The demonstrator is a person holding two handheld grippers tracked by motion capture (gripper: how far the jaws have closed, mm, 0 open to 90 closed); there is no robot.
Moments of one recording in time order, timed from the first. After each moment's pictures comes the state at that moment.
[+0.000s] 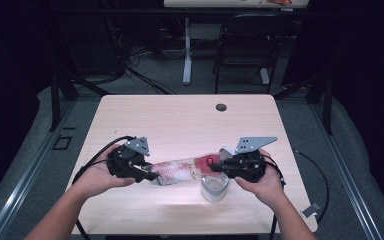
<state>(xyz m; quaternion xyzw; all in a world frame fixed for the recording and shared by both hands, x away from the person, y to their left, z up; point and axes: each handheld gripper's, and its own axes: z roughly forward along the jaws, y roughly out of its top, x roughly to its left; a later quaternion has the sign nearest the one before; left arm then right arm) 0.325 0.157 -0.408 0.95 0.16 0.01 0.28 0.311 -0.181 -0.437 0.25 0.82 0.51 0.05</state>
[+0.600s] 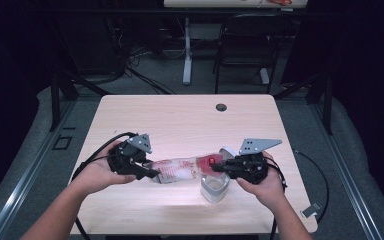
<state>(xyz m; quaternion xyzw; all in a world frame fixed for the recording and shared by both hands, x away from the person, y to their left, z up) 0.327 0.152 -0.395 0.95 0.16 0.02 0.27 0.307 -0.186 -0.440 0.25 0.81 0.53 0.05</state>
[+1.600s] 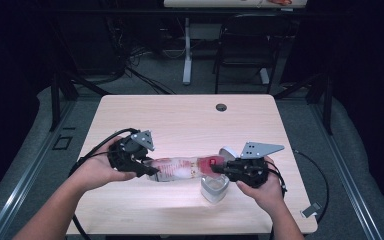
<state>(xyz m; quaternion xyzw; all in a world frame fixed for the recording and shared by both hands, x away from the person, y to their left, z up) 0.324 0.144 -0.374 0.96 0.15 0.03 0.23 0.298 -0.186 -0.445 0.25 0.80 0.55 0.07</state>
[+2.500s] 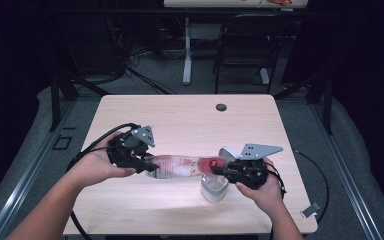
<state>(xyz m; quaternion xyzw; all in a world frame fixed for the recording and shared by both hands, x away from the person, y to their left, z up) 0.325 0.140 -0.358 0.96 0.14 0.04 0.22 0.298 -0.186 -0.450 0.26 0.80 0.54 0.07</state>
